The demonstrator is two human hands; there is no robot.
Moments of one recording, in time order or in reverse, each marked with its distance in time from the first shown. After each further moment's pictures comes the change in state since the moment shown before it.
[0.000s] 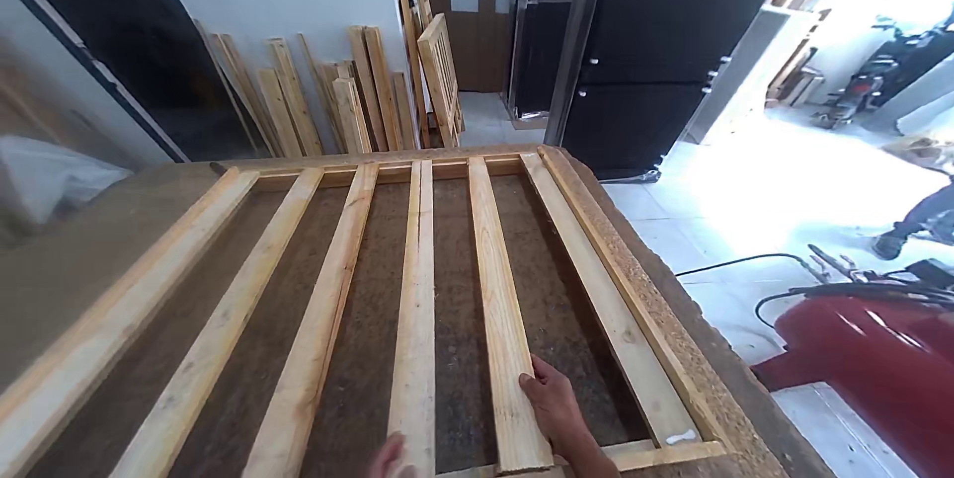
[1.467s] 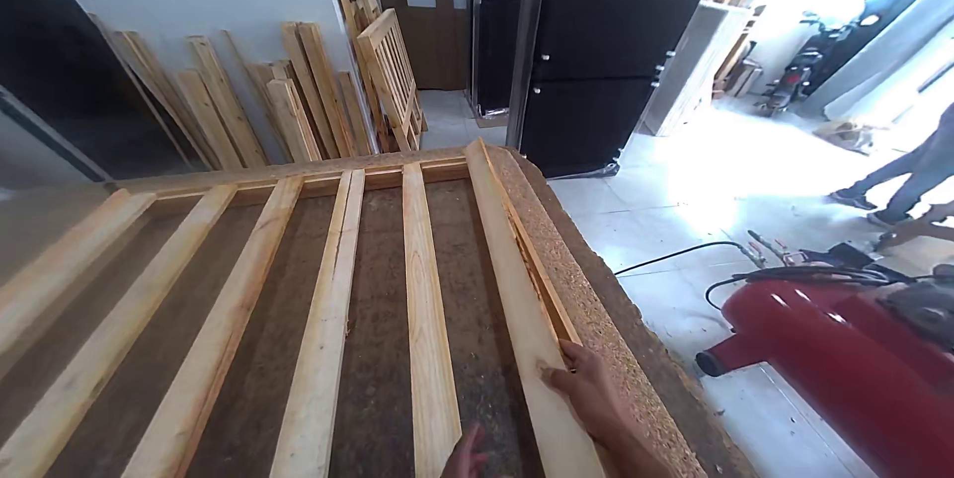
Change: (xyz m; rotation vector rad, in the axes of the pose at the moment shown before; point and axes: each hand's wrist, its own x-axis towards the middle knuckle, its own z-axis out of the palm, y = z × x) left_hand 0.046 0.130 0.212 -0.165 -0.376 -0.074; right_hand 0.033 -0.103 -0.184 -0.267 0.093 -0.052
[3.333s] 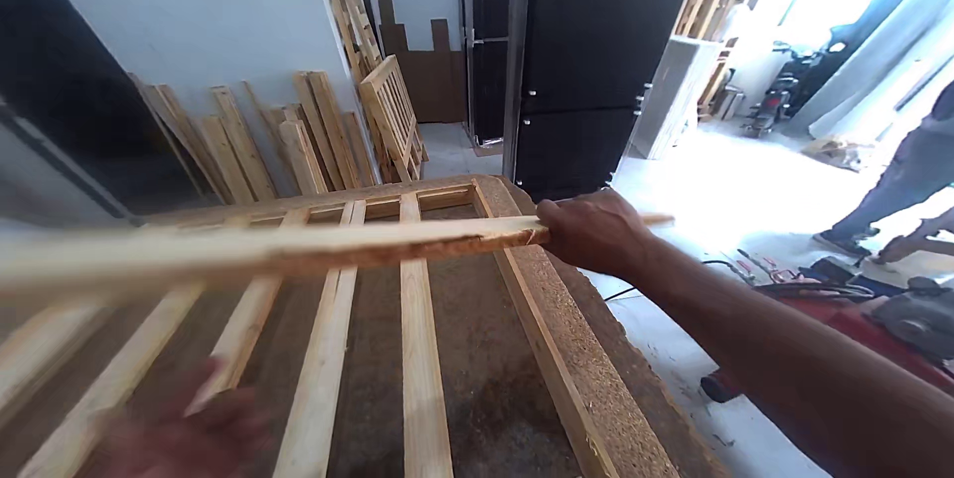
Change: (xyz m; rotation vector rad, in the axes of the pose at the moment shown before) left_hand -0.028 0.119 -0.234 -0.842 0.097 0.275; right_hand 0.025 -0.276 -0.074 -1.579 0.176 -1.117
